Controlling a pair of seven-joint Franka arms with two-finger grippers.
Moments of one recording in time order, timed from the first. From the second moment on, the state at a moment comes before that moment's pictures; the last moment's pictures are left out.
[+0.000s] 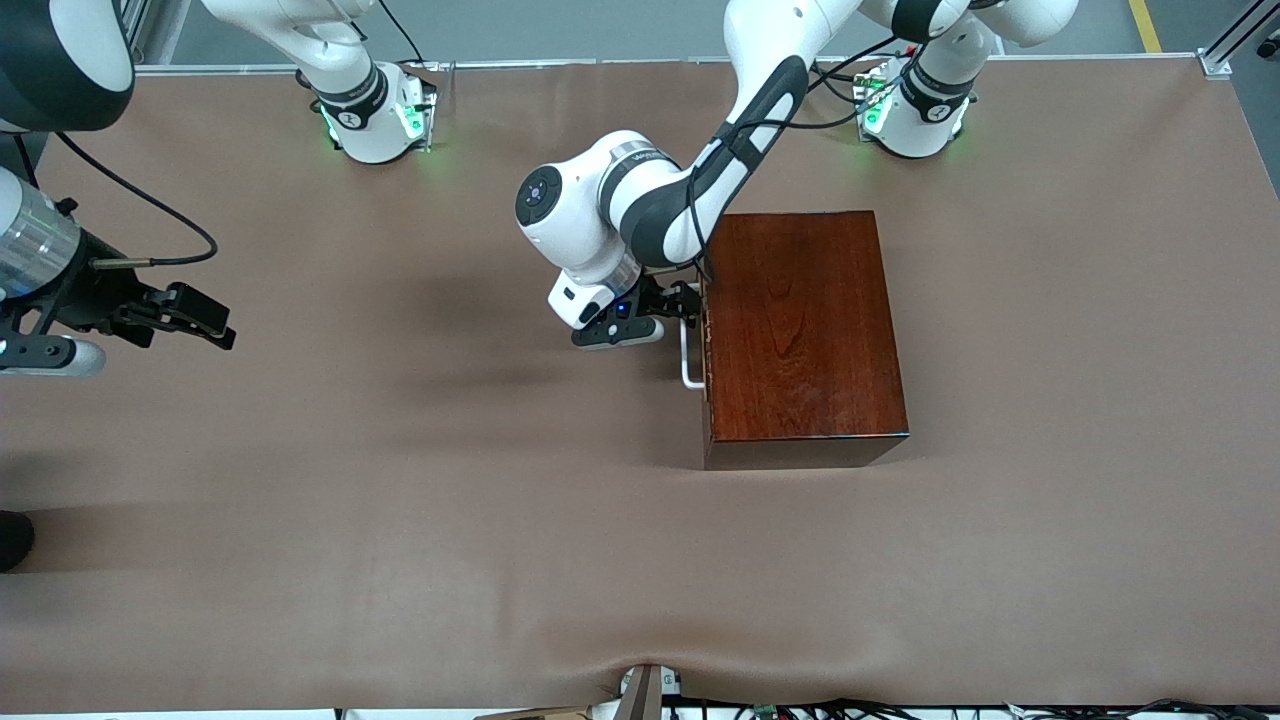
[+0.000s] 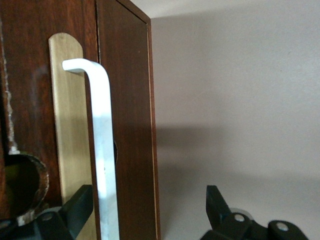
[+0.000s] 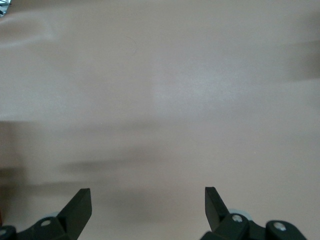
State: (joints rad) left arm -0.98 0.82 0.08 -1.17 0.24 1.72 -0.94; right arm 0.07 0.14 0.00 -1.48 0.05 1.67 0.13
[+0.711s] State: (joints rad) left arm -0.98 0.83 0.08 -1.17 0.20 1.78 -0.99; right arm 0.07 0.14 0.00 -1.48 0.05 1.67 0.13
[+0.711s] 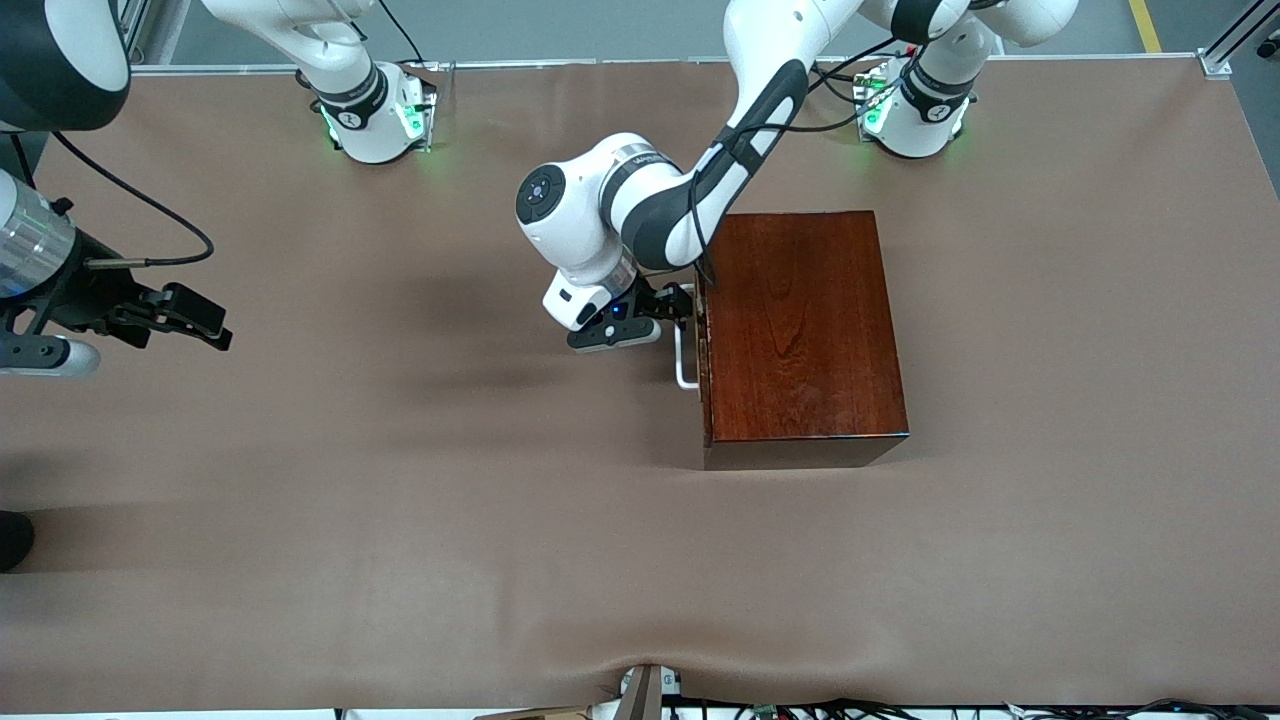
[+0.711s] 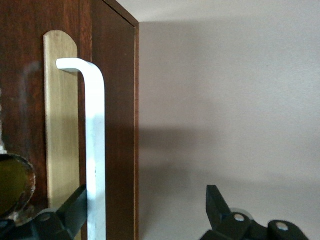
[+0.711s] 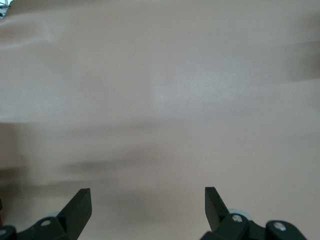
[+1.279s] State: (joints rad) left arm -0.98 0.83 0.07 -1.17 0.17 1.89 -1.04; right arm 0.06 0.14 0.00 -1.48 0.05 1.67 0.13
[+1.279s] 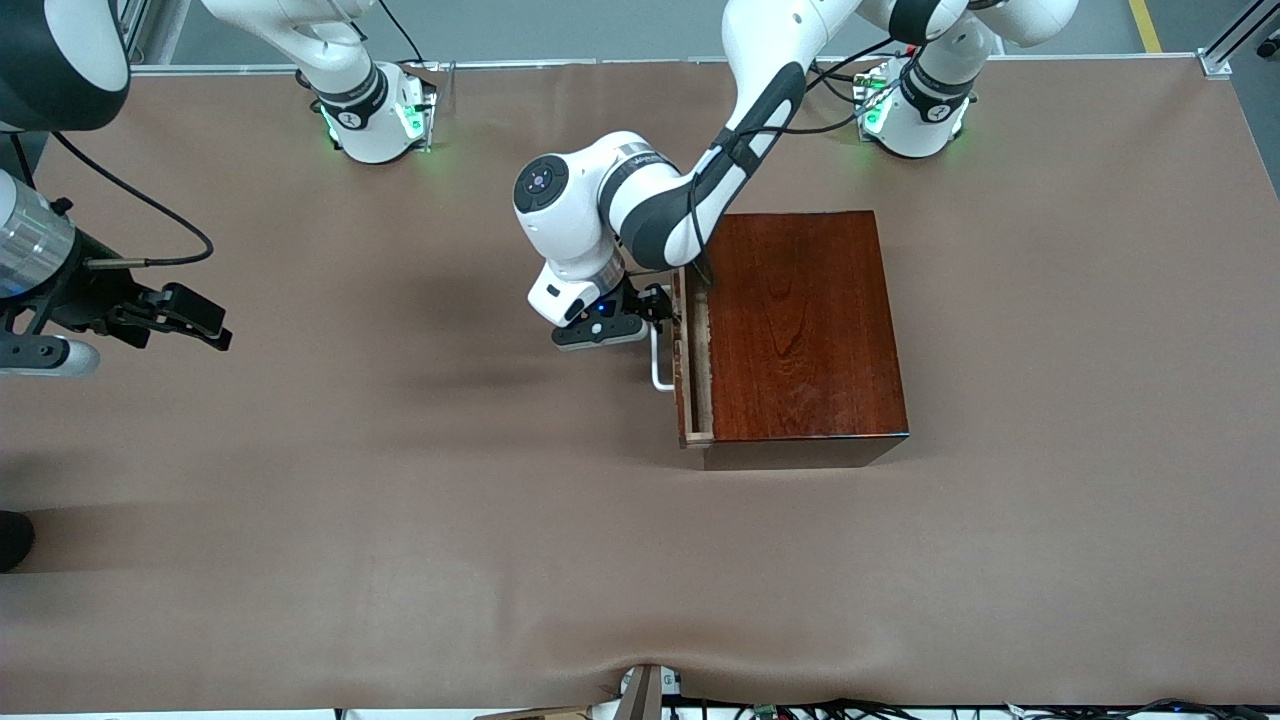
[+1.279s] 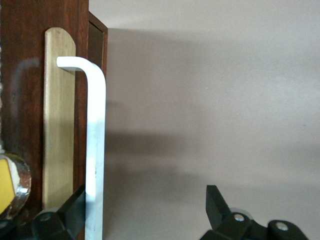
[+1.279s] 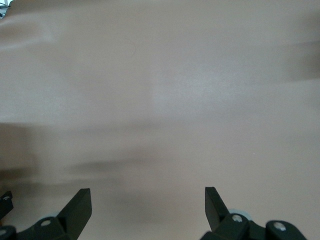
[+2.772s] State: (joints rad) left arm -1.00 0.87 0.07 -1.10 0.11 1.99 -1.14; right arm 0.16 0.15 0.01 -1.48 0.05 1.73 -0.01
